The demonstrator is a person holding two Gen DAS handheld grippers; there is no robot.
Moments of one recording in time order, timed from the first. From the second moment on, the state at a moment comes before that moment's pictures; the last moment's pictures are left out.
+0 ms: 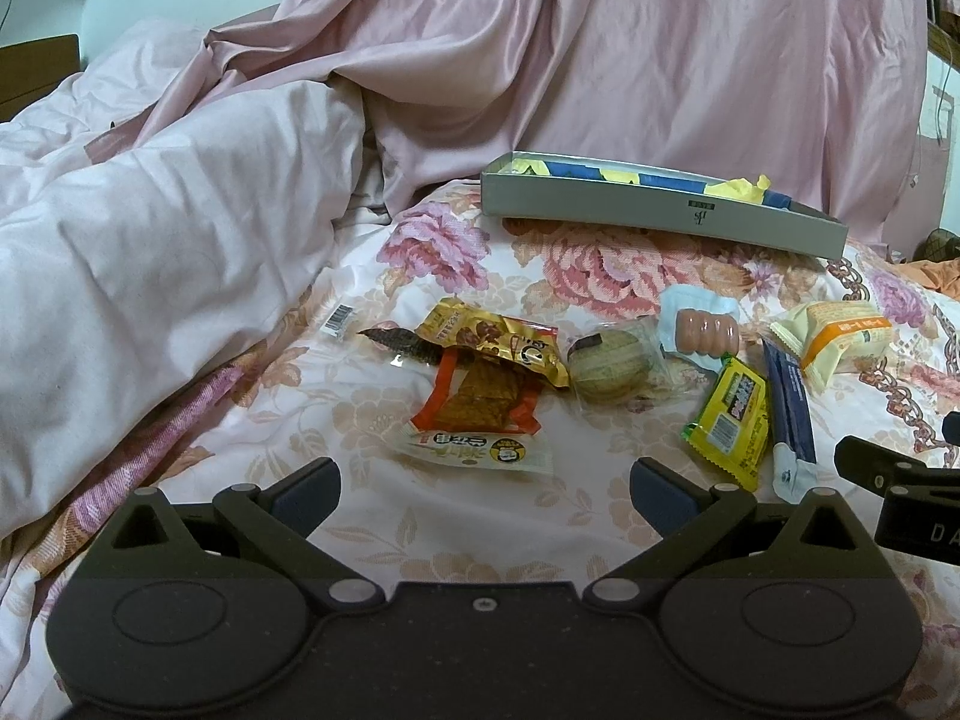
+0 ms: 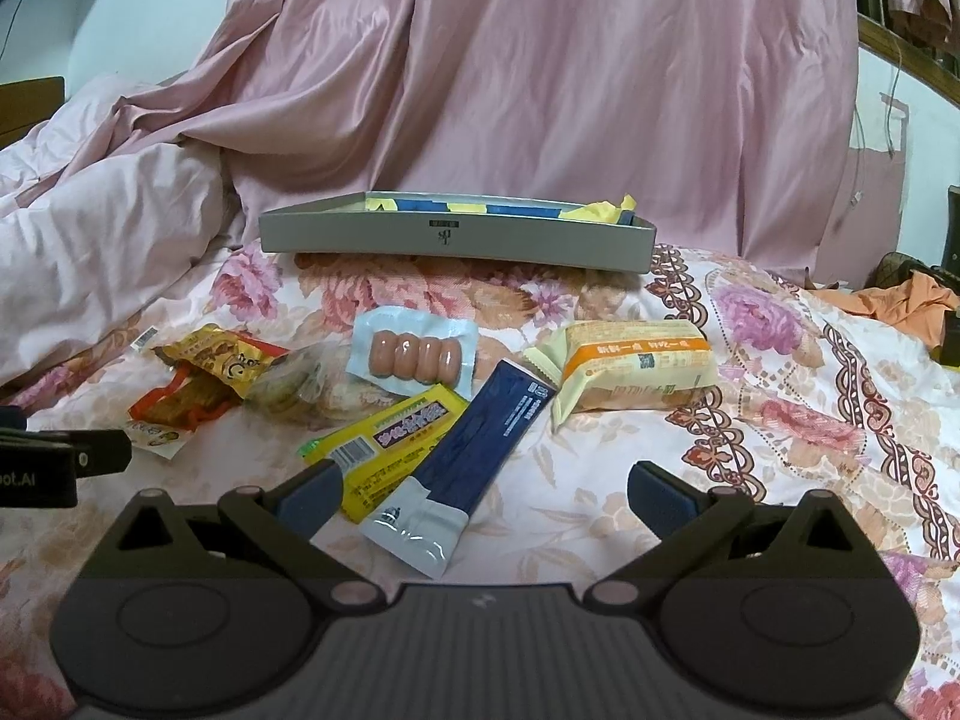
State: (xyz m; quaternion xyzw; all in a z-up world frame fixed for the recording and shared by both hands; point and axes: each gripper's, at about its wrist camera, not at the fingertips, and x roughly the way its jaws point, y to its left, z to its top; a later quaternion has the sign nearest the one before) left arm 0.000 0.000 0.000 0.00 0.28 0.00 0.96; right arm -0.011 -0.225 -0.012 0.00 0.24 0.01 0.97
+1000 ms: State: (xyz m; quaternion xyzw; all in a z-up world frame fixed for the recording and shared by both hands) left arm 0.045 0.004 -0.013 0.02 0.27 0.00 0.96; right arm 0.026 -0.227 -0.026 -0.02 0.28 0.05 0.96
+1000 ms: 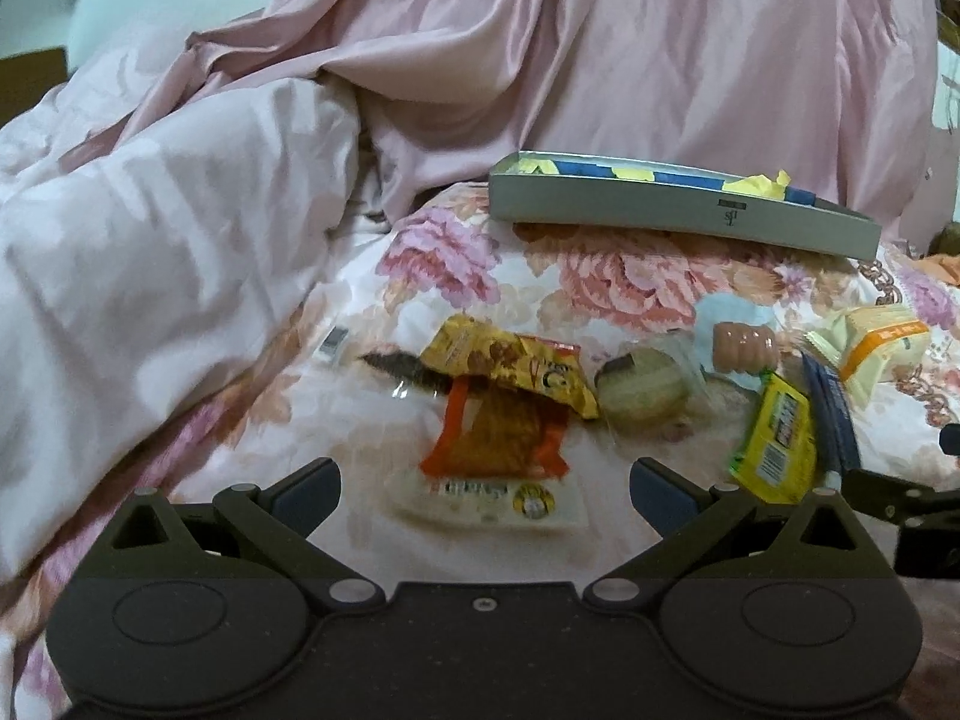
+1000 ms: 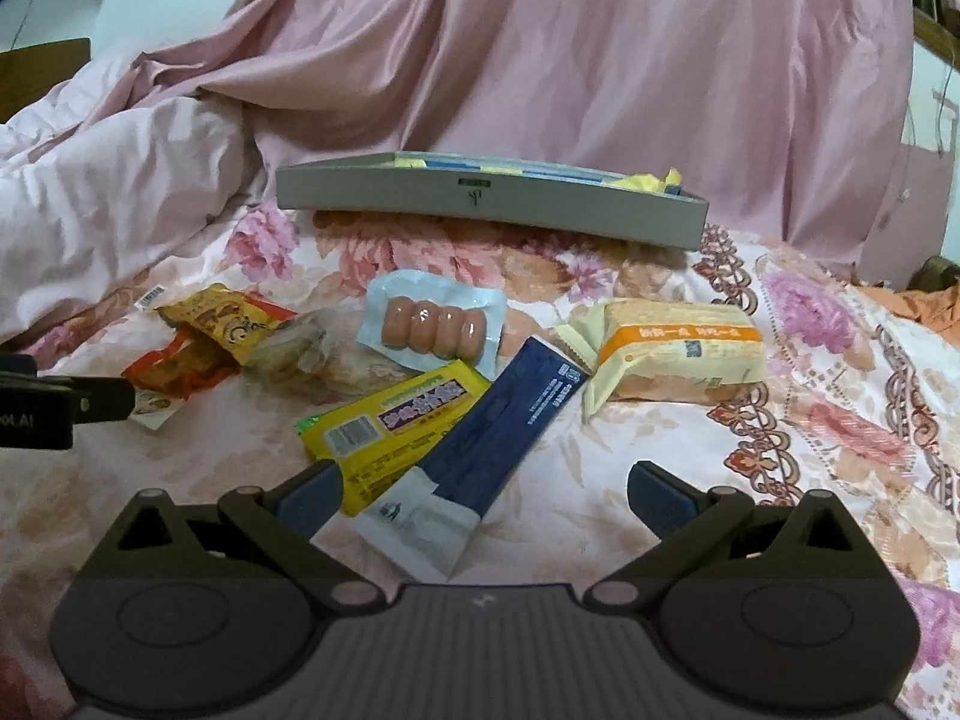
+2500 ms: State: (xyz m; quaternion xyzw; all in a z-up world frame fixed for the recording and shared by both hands) left arm 0.106 0.013 -0.033 -0.02 0.36 -0.08 0.93; right arm 0.080 -0.235 -0.039 0.12 0.38 0.10 0.91
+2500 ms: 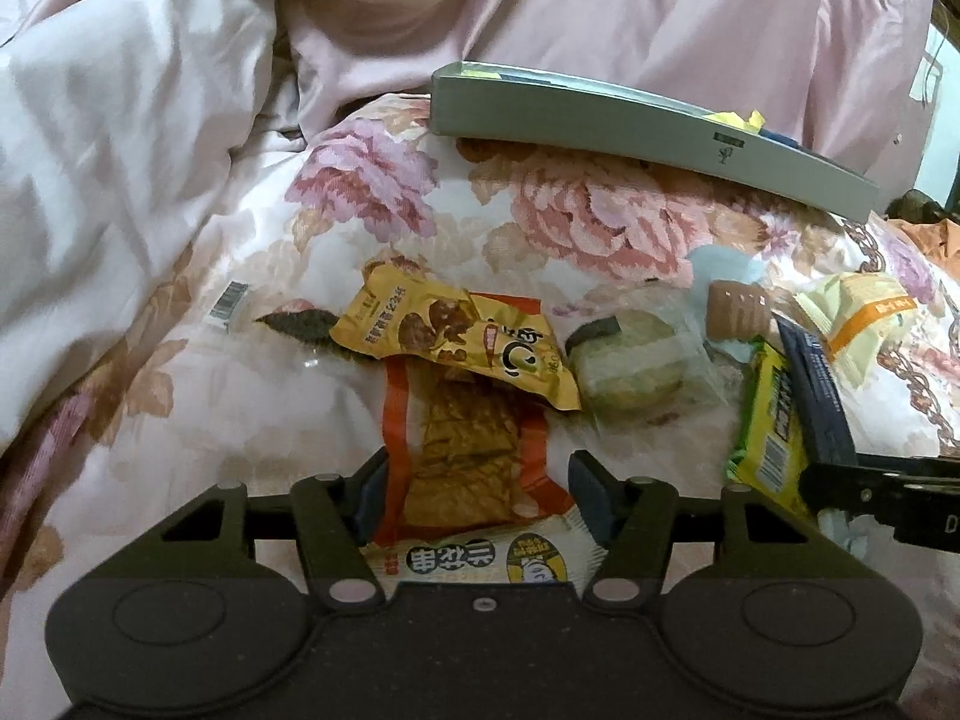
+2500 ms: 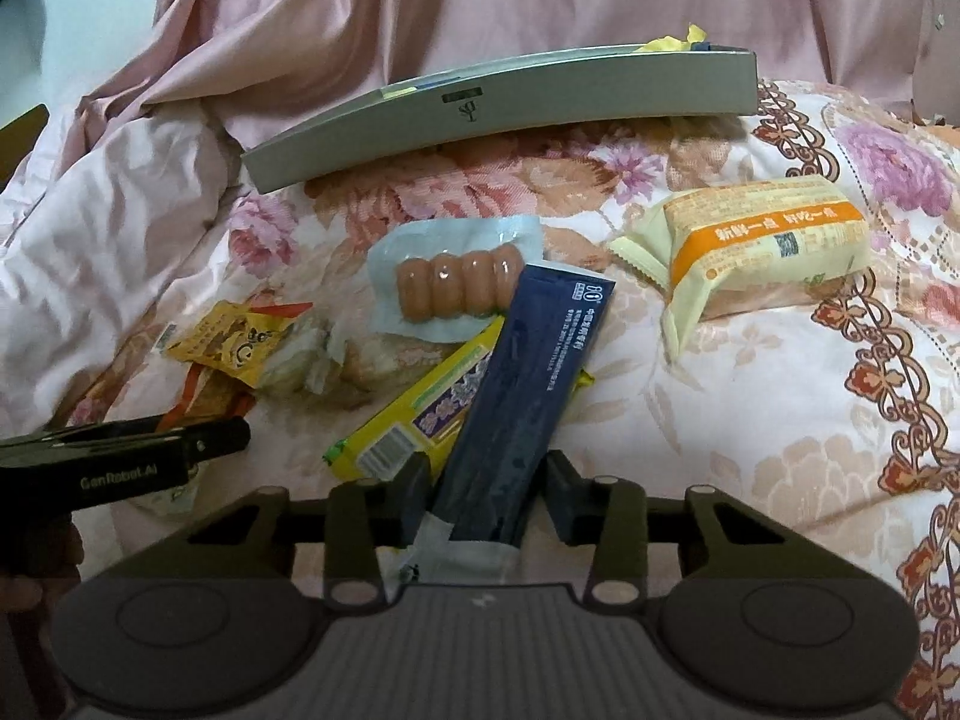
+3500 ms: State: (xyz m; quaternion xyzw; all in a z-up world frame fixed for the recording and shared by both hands) left arm 0.104 0.000 -0.038 0.06 0.38 -0.12 0.91; right arm 0.073 -0.202 -0.039 0.04 0.36 0.17 0.92
